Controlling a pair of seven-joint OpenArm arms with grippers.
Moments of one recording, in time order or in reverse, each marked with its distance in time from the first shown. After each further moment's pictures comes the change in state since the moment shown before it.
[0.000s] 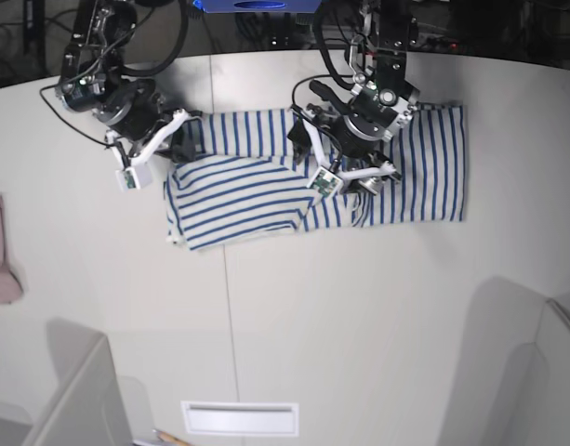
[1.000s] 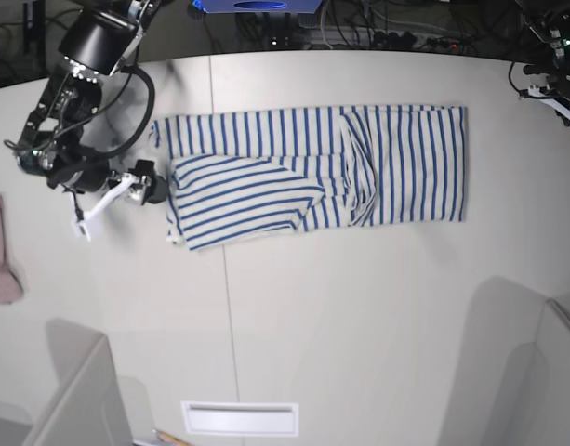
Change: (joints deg) left arm 5.0 -10.8 -66.1 -0.2 -16.6 -8.4 0.0; right arm 22.9 2.3 15.7 -19.5 0.5 0.5 -20.5
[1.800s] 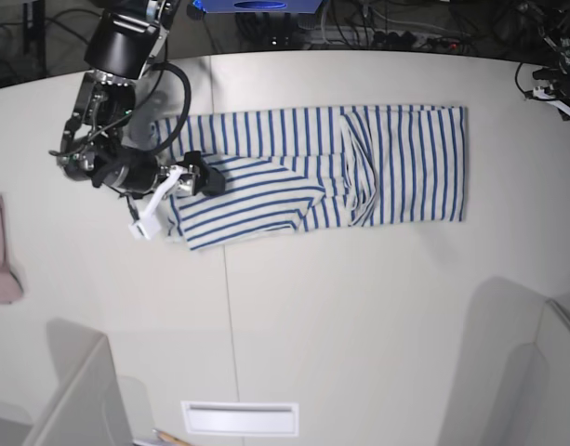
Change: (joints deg) left arm -3.5 -3.0 -0.2 -11.3 -0.8 -0.3 -0.2; right arm -0.4 -5.0 -6.9 -7.8 3.8 8.1 1.9
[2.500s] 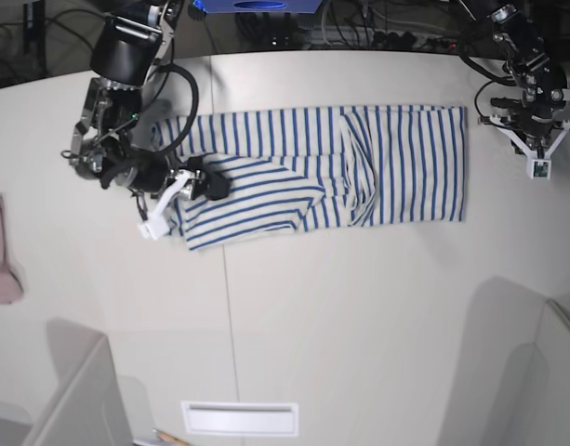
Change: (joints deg) left arm -5.1 -0.1 16.7 -6.7 8.2 0.5 -5.9; right arm 1.5 -0.2 0.0 -7.6 2.4 0.4 3.7
